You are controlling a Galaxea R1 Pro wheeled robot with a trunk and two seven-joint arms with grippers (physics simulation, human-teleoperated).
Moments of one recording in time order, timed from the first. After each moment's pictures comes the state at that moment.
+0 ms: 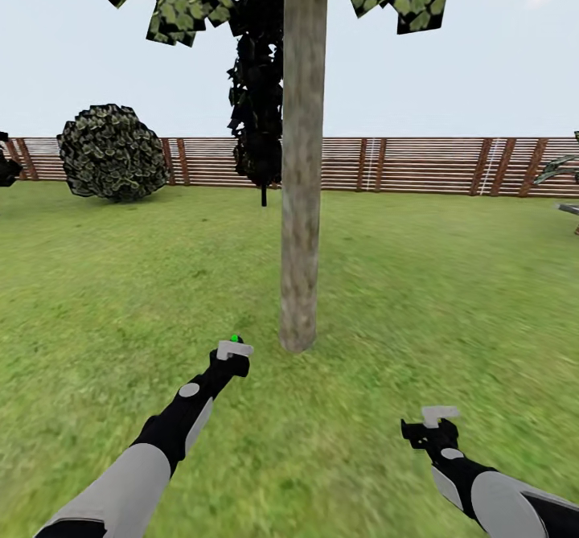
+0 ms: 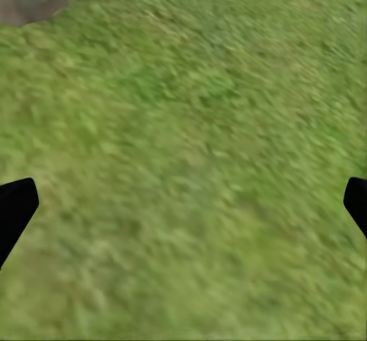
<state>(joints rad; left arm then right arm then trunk) -0.71 -0.08 -0.01 -0.53 -0.07 -0.15 -0.22 -0.76 -0.14 -0.24 0.05 0.34 -0.31 -0.12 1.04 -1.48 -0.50</state>
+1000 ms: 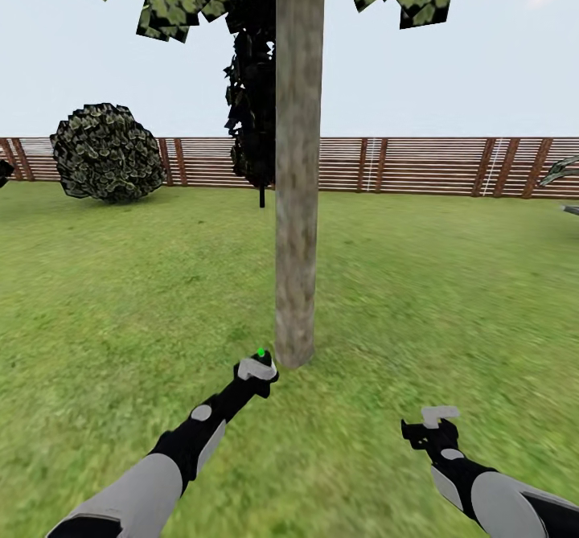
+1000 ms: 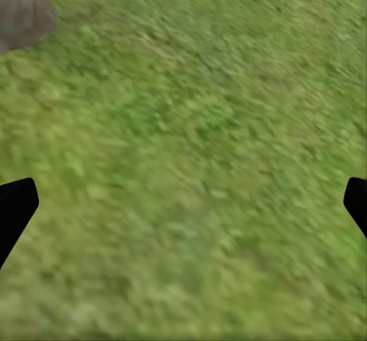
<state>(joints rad) -0.71 -0.12 -0.05 -0.37 -0.07 -0.40 -0.40 -0.75 -0.14 -0.24 0.05 0.34 -0.31 -0.12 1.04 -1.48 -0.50</state>
